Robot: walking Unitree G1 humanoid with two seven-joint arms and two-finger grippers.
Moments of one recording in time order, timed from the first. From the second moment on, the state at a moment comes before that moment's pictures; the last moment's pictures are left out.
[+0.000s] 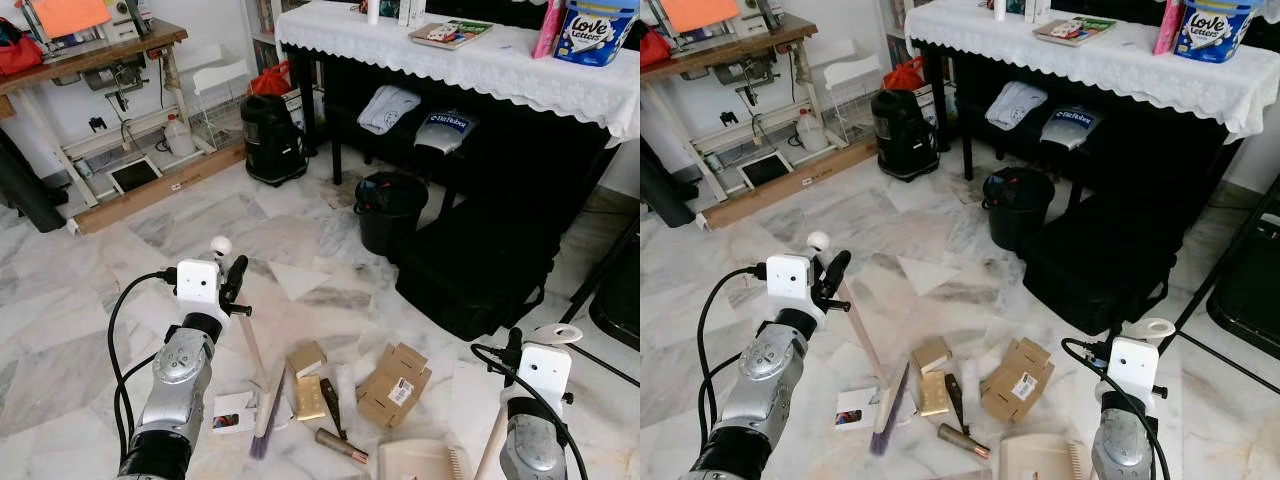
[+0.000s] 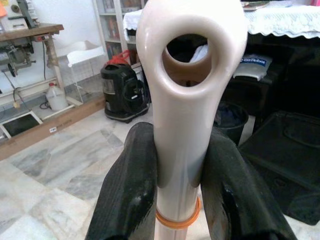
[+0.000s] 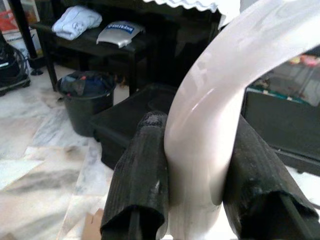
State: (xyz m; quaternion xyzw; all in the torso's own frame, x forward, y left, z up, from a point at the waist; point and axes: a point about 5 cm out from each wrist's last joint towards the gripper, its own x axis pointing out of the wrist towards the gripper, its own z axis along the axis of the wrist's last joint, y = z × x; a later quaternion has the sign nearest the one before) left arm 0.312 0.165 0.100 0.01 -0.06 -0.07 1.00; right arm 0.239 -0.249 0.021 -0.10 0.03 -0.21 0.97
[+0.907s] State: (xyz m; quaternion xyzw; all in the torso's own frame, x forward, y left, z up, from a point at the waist) left arm 0.308 0.171 0.115 0.01 -0.06 -0.11 0.99; right arm 0.244 -0.234 0.012 -0.12 0.03 -0.21 0.97
